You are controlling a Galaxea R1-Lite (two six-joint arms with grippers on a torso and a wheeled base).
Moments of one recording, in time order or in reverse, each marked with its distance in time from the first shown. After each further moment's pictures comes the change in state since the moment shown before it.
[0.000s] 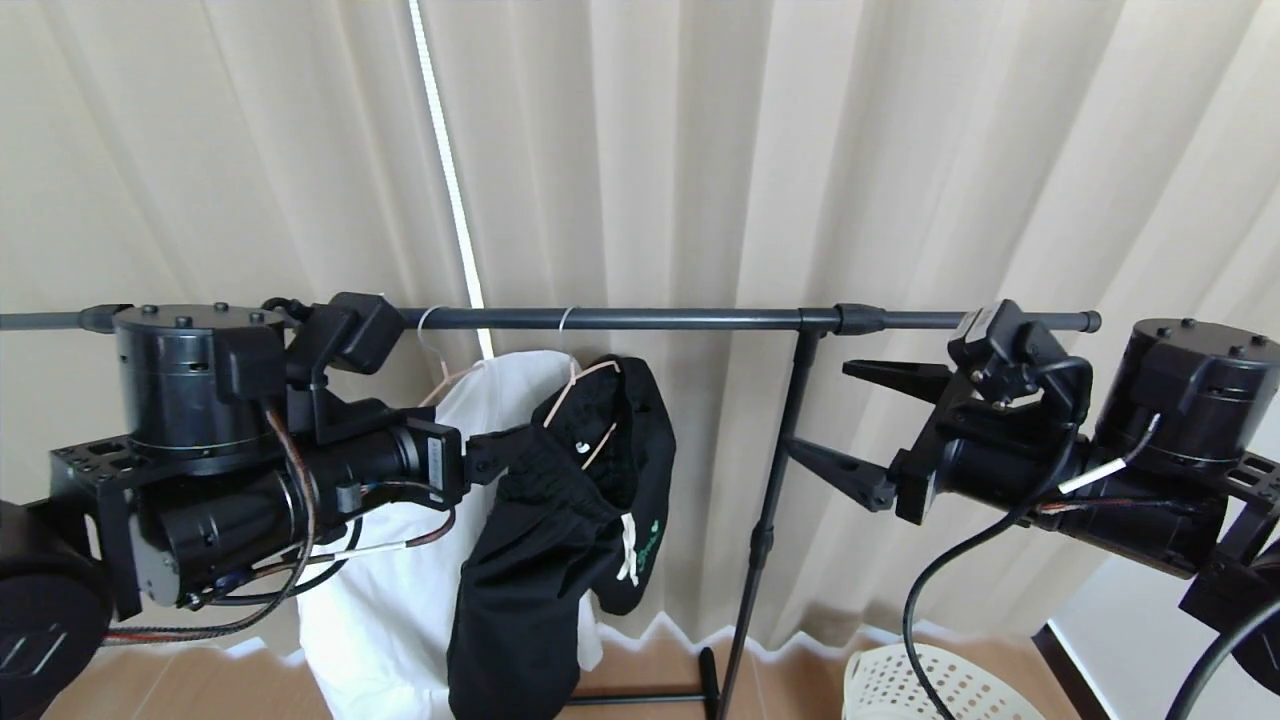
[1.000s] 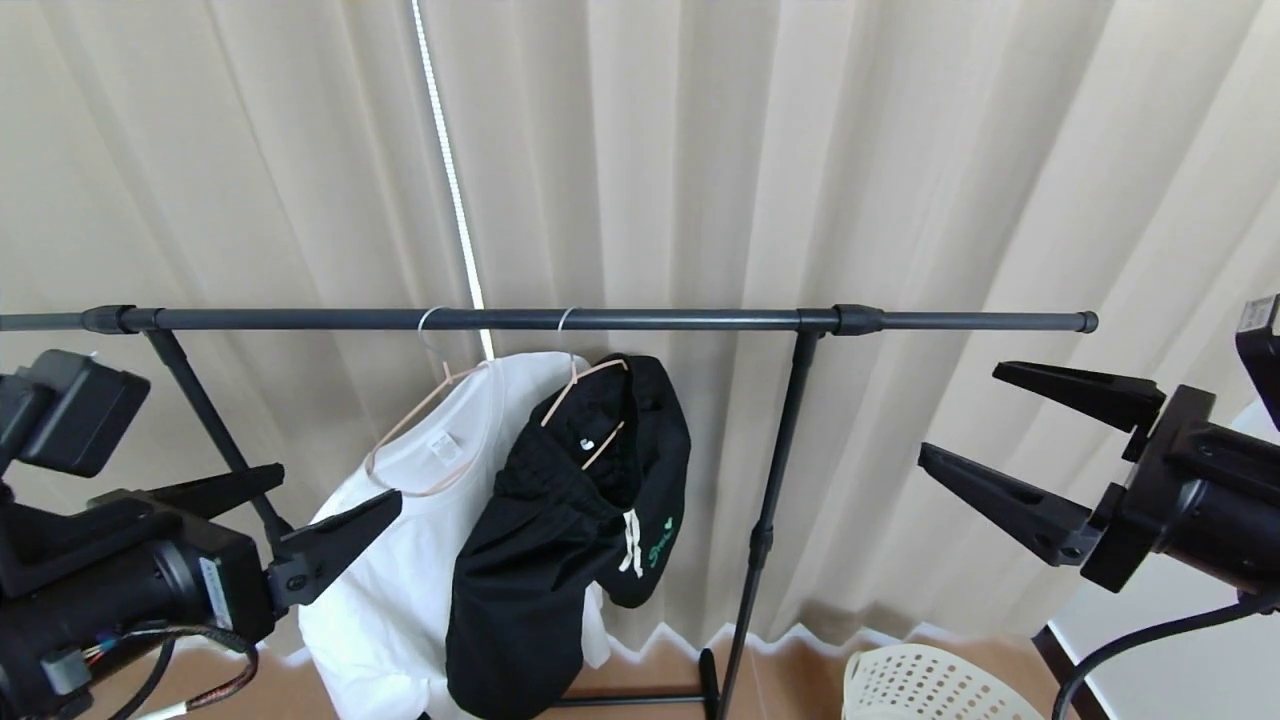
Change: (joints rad) left arm 0.002 -0.448 0.229 0.159 0.062 -0.002; right arm 0.023 -0.417 0.141 0.220 -0.125 0.068
